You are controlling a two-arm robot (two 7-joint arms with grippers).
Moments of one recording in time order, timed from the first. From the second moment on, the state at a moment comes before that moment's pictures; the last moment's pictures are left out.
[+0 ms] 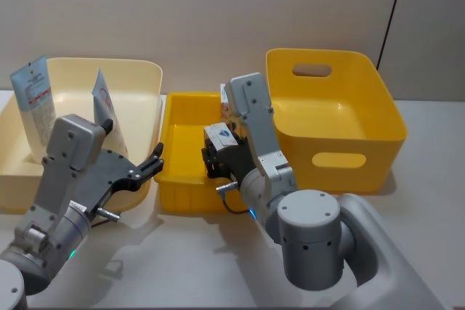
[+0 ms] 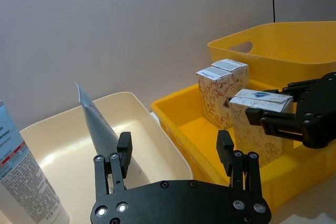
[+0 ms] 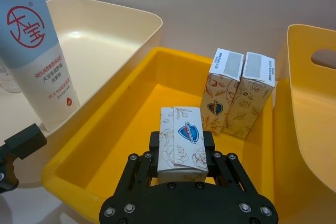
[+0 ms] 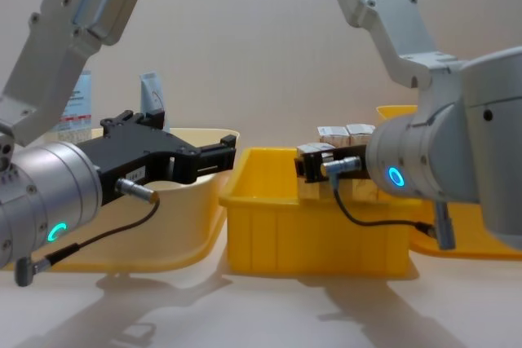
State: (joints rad) left arm -0.24 0.38 0.45 -1.63 -0.20 0.01 -0.01; right arm 0.33 0.03 -0.45 -1.56 0.09 0.57 -0.15
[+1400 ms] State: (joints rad) left arm -0.24 0.38 0.45 -1.63 -0.20 0.01 -0.01; right arm 0.36 0.10 -0.39 -1.67 0.08 0.40 -0.08
